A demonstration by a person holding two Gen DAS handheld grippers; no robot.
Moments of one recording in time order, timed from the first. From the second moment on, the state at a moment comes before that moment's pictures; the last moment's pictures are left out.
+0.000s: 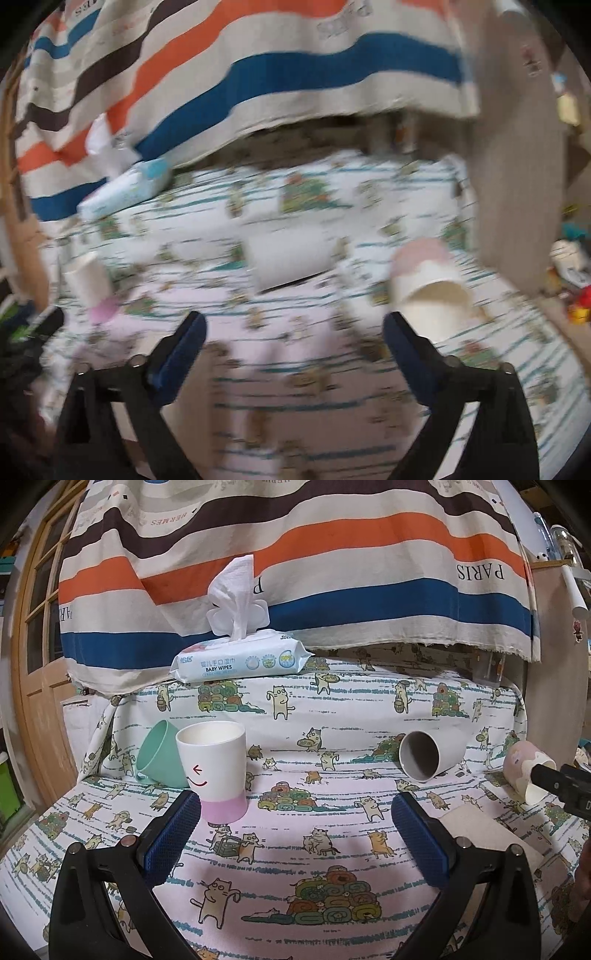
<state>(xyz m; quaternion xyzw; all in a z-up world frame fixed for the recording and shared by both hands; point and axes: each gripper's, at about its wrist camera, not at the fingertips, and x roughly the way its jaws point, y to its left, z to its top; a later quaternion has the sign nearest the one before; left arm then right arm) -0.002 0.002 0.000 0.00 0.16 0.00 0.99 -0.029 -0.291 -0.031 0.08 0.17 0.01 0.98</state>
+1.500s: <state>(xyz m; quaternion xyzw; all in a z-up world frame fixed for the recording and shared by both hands) 0.047 -0.070 0.014 -0.14 0.40 -0.08 0.90 -0.043 -0.313 -0.029 0.05 0.13 -0.06 0.99</state>
